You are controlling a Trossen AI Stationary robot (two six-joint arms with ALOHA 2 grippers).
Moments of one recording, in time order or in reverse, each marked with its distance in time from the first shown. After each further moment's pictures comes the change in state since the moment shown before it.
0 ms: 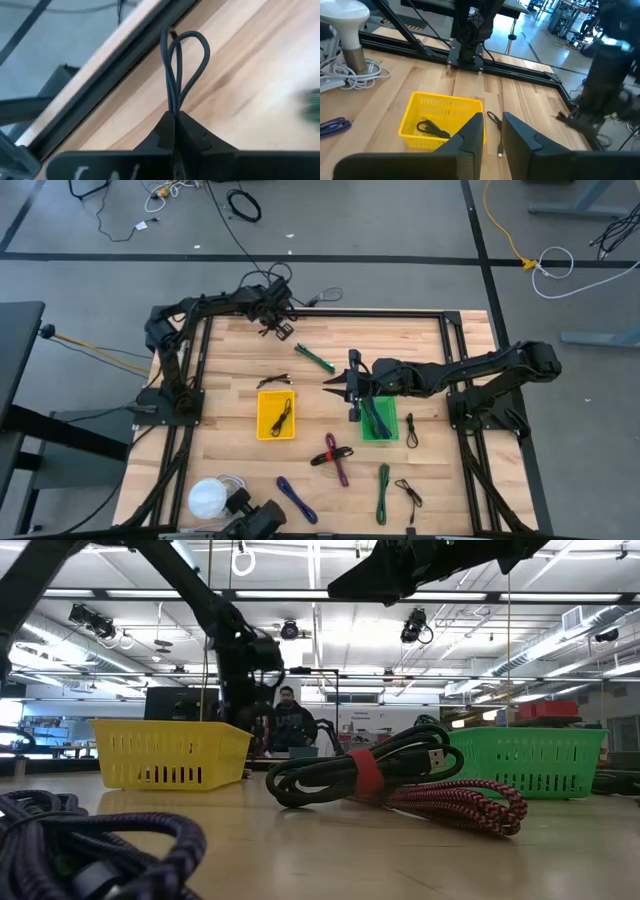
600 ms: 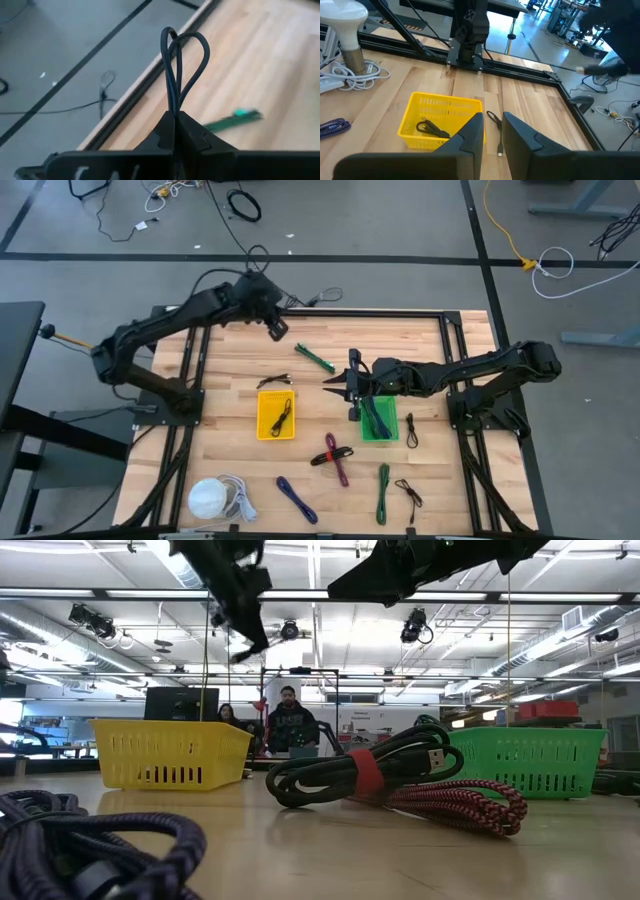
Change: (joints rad) left arm -0.205 -0.492 0.000 -0.022 0.057 -0.002; right arm -0.003 0.000 0.000 0.000 0.000 0.007
